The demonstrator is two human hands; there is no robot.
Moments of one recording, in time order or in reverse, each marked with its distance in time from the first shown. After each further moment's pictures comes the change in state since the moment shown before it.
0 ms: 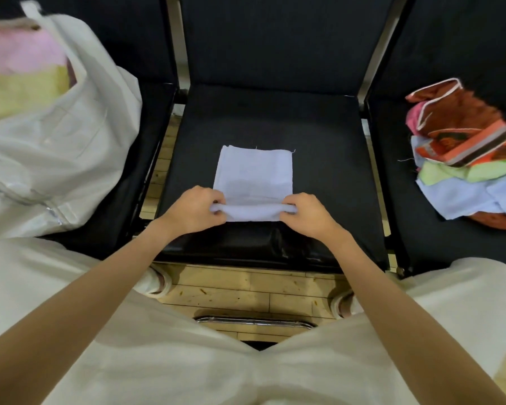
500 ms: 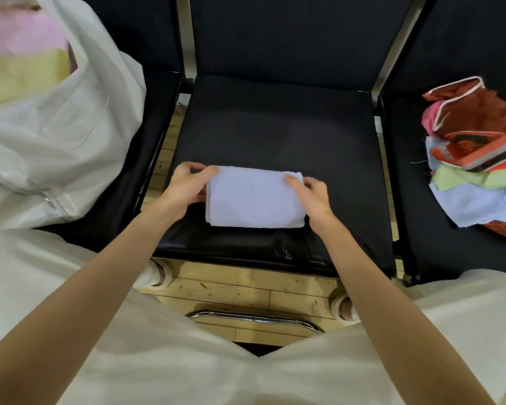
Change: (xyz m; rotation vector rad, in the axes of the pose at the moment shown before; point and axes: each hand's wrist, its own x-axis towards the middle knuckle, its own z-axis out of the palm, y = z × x) left_hand 0.021 0.000 -0.016 -1.052 0.249 -0.647; right_hand 0.032 -0.010 0.005 0.858 0.233 0.400
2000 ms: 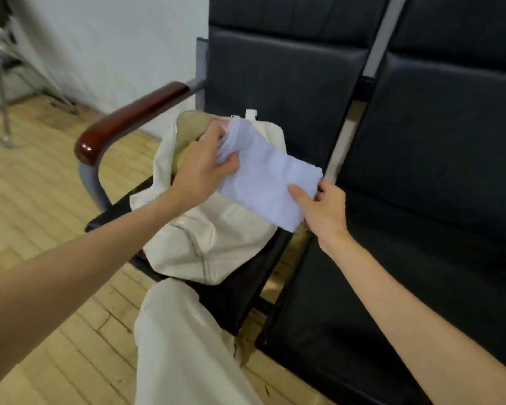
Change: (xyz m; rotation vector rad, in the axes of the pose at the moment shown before) left_hand -0.020 0.114 -0.254 0.493 0.536 0.878; right_hand -0.048 -0.182 0.239 0.016 -0.318 -0.539
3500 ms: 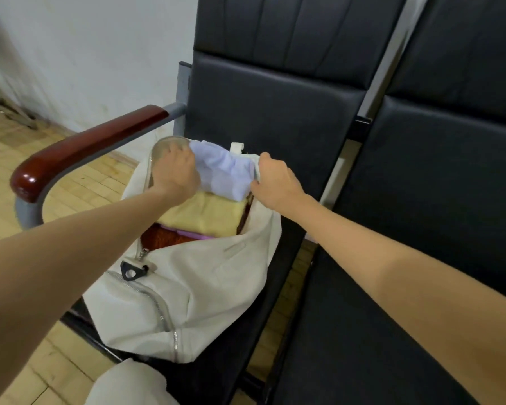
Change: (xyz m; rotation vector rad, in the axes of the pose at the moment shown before) left_hand 0.123 -0.116 0.028 0.924 -0.166 -0.241; right_hand 0.154 -0.041 0.085 -1.038 -0.237 -0.360
